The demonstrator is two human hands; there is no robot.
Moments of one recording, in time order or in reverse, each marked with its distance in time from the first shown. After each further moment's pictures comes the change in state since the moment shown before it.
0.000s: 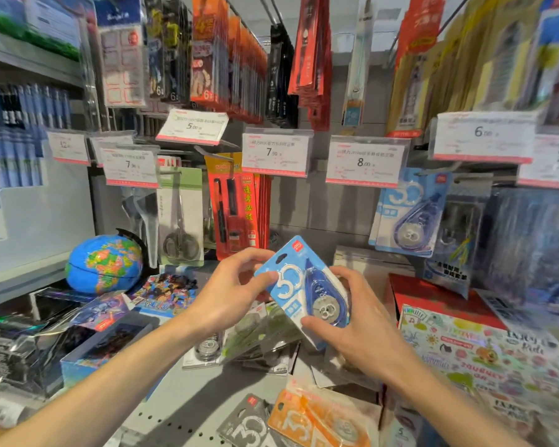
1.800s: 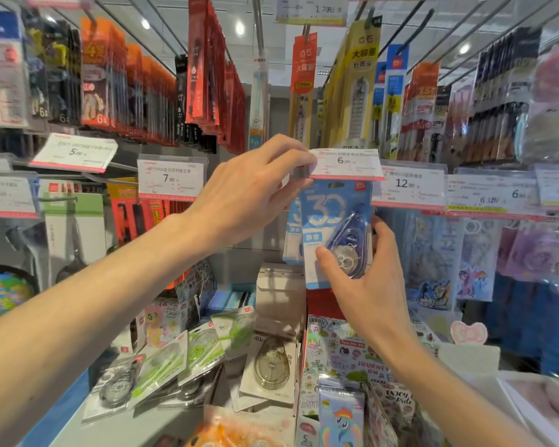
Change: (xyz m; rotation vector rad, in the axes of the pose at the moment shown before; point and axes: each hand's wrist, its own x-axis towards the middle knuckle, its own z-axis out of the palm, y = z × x) left_hand 0.084 0.163 0.071 0.811 0.127 1.085; right_hand -0.010 -0.003 -0.116 0.075 0.587 0.079
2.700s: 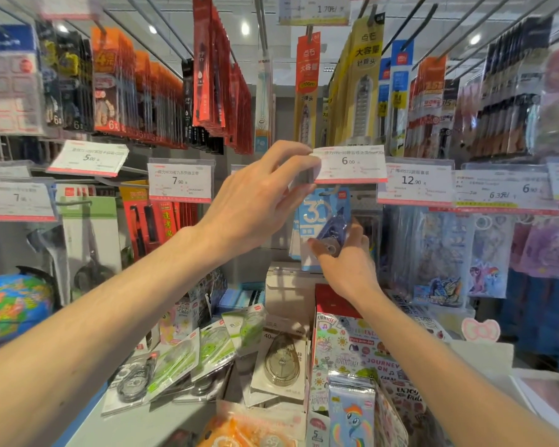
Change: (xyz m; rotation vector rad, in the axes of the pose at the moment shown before) left_hand -0.011 0.005 0.007 -0.030 -0.007 -0.053; right_hand 0.052 0.035 0.052 -0.233 -0.207 0.223
